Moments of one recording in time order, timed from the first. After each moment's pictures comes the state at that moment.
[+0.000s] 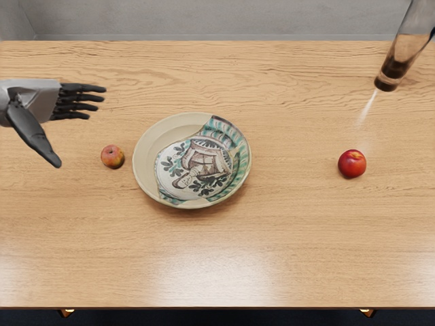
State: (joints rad) left arm -1.12 1.10 -0.31 -1.39 0.30 -0.61 0.20; right arm -0.12 0.00 -0.07 0.17 -0.05 0.18 -0.26
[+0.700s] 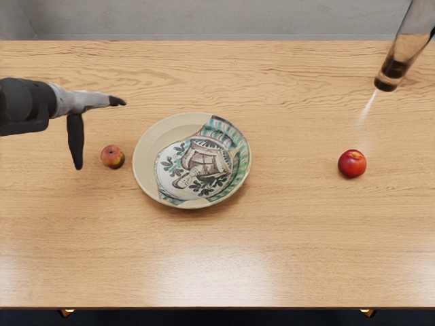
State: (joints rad) left arm -1.21 0.76 -0.29 -1.47 1.08 -0.42 0.61; right arm -0.12 0.00 -0.06 0.17 -0.05 0.18 -0.26
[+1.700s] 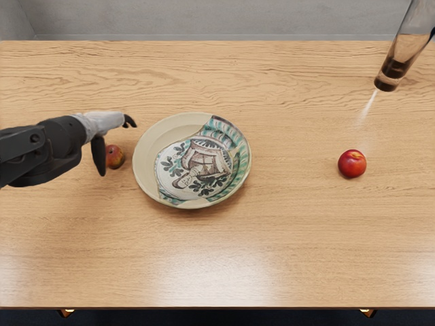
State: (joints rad) left arm -1.03 0.62 -0.28 -1.43 1.35 -0.20 0.61; right arm -0.12 0.00 -0.07 0.17 -0.05 0.18 -0.26
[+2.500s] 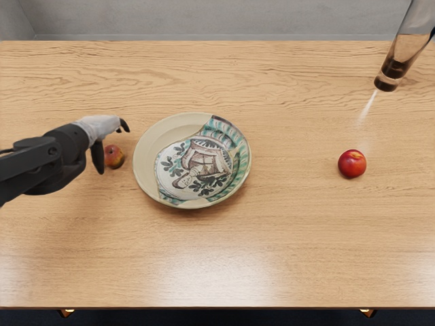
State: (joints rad) left arm -1.00 0.56 -0.23 -1.33 1.41 -0.11 0.61; right arm -0.12 0.00 -0.07 0.17 -0.05 0.18 -0.26
